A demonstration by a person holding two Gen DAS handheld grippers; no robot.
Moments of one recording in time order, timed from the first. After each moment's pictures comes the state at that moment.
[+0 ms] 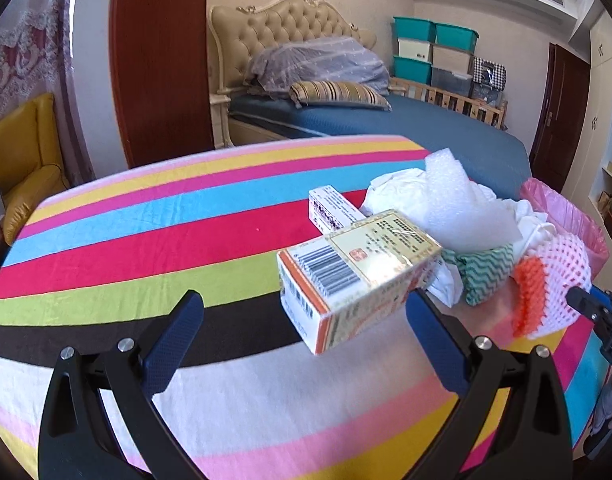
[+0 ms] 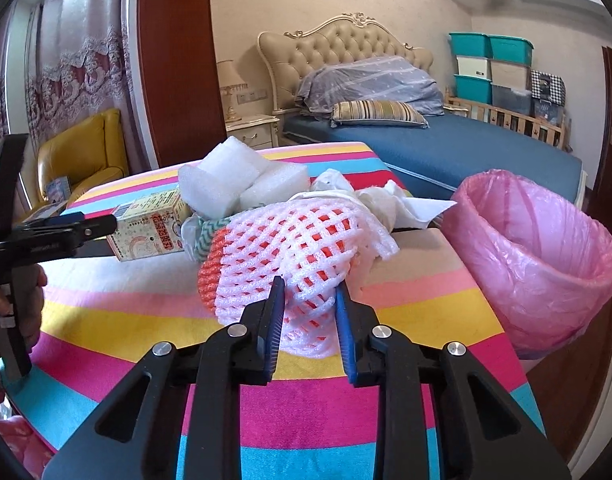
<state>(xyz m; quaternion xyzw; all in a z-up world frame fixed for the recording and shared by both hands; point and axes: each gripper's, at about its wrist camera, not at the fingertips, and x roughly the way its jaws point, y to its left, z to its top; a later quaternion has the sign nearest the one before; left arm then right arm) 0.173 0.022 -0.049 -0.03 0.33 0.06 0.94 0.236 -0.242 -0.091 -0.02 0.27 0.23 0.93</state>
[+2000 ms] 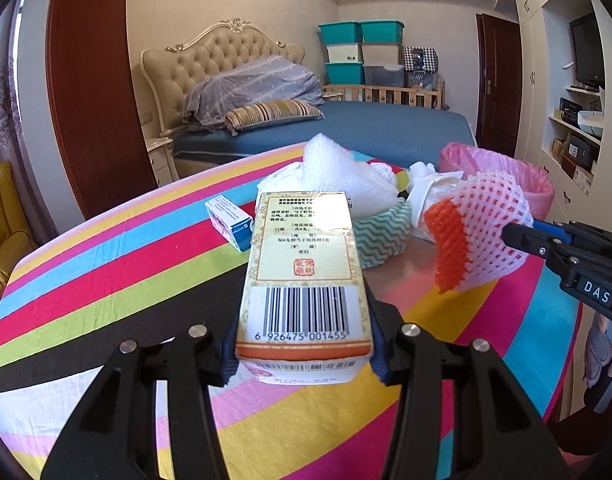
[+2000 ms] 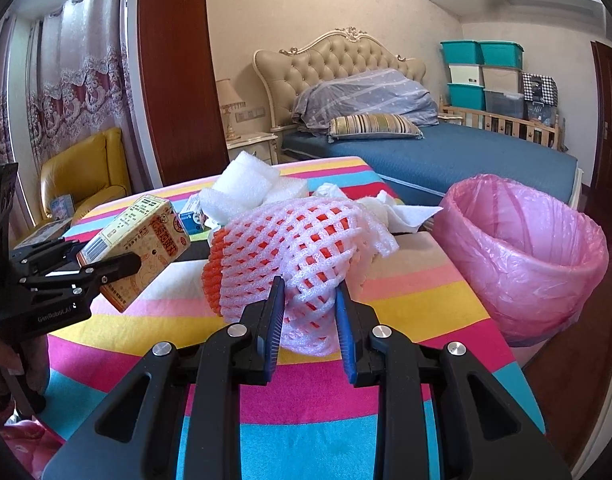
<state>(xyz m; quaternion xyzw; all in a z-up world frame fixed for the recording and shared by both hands) 0.124 -0.063 -0.050 0.05 0.28 -0.02 0.96 0.210 -0.255 -0.084 0.01 0.24 0.23 0.94</state>
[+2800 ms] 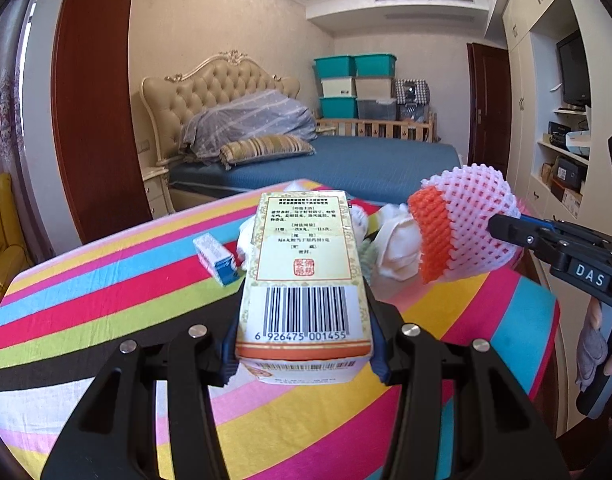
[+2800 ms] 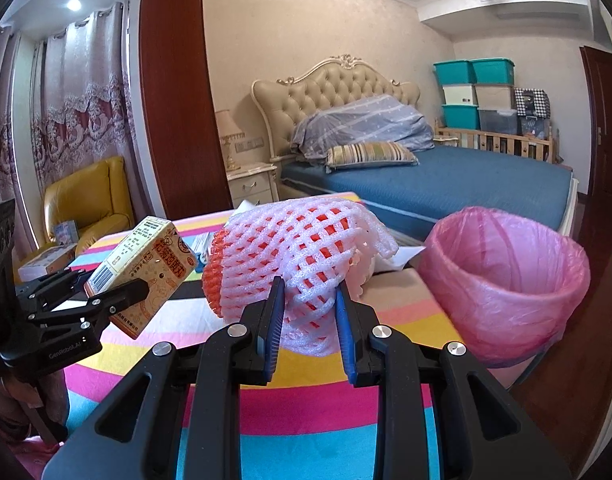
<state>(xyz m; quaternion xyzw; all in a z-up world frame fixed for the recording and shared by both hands) 0.099 -0.084 -0.032 0.05 0.22 -0.04 0.97 0.186 -0.280 -0.057 0.03 0.19 0.22 0.96</state>
